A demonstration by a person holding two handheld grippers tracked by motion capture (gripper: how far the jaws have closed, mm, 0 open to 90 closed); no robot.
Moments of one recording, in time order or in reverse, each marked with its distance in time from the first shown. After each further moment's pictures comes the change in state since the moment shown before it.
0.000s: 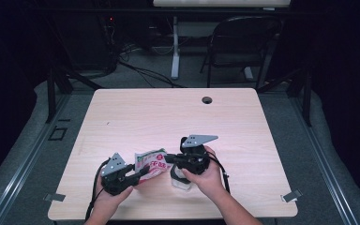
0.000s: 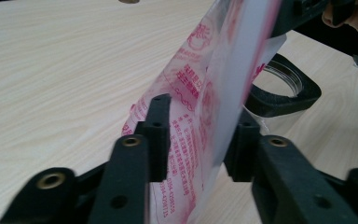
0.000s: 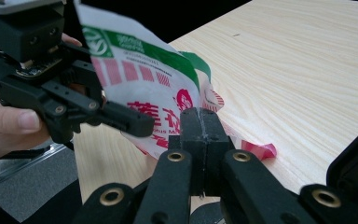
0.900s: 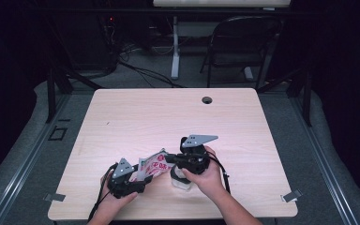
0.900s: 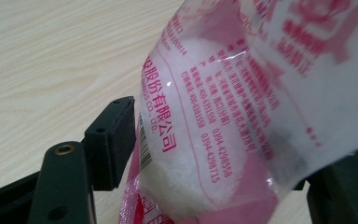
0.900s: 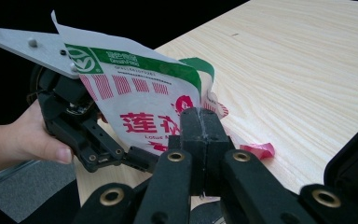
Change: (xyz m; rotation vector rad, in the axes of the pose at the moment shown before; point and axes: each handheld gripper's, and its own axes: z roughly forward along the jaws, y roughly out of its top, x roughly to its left) left arm 0.008 -0.032 0.029 0.121 0.083 0.006; right arm -0.001 -0.001 0.001 -0.005 -0.004 0.004
